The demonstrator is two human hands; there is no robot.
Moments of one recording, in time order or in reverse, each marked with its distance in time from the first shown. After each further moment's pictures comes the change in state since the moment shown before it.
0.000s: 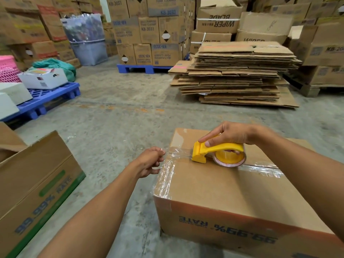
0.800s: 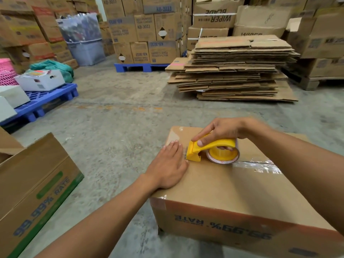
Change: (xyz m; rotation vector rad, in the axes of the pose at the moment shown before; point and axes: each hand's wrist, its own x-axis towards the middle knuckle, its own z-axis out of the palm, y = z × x) left_hand -0.043 -0.001 0.061 1.279 0.026 0.614; right_hand -0.002 -0.011 -0.001 -0.012 -0.076 0.022
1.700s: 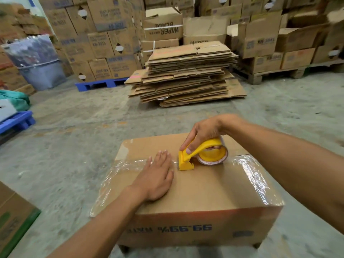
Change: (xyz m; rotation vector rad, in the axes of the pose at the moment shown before) left_hand 0.026 0.125 0.009 0.074 -0.091 0.148; right_hand -0.094 0.087 -0.051 -0.104 -0.013 0.146
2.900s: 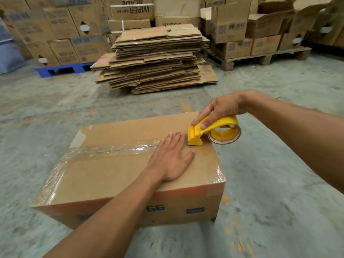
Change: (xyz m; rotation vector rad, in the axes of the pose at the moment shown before) left_hand 0.059 0.149 0.026 -0.128 0.054 0.076; right_hand -0.112 0.119 -0.030 0.080 0.071 0.132
